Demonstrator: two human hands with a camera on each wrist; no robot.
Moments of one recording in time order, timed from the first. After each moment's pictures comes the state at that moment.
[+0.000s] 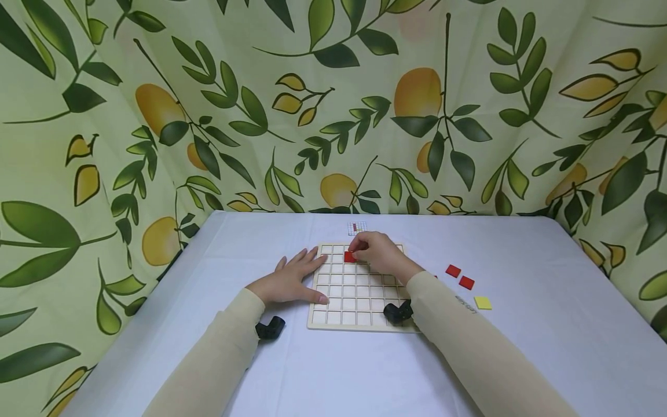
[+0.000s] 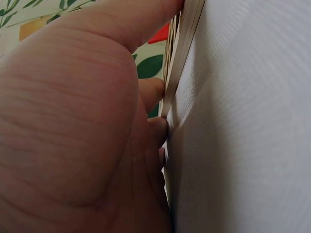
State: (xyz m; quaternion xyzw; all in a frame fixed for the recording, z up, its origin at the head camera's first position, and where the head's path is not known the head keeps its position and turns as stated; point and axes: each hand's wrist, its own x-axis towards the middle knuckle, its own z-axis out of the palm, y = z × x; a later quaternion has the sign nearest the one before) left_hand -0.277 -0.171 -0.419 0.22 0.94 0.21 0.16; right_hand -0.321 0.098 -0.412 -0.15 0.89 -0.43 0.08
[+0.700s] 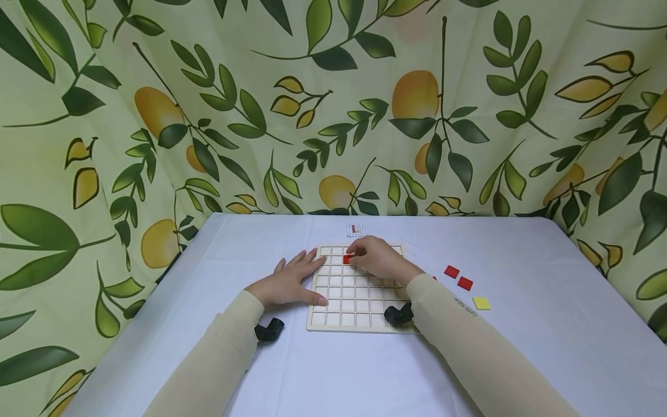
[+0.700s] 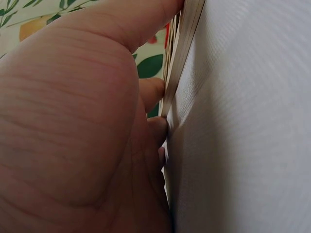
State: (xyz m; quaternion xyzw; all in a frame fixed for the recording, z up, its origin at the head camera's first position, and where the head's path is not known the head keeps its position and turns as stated) left_hand -0.278 -0.169 -0.419 0.22 0.94 0.21 0.16; right_hand -0.317 0.100 -0.411 -0.18 0.90 -0.39 0.11
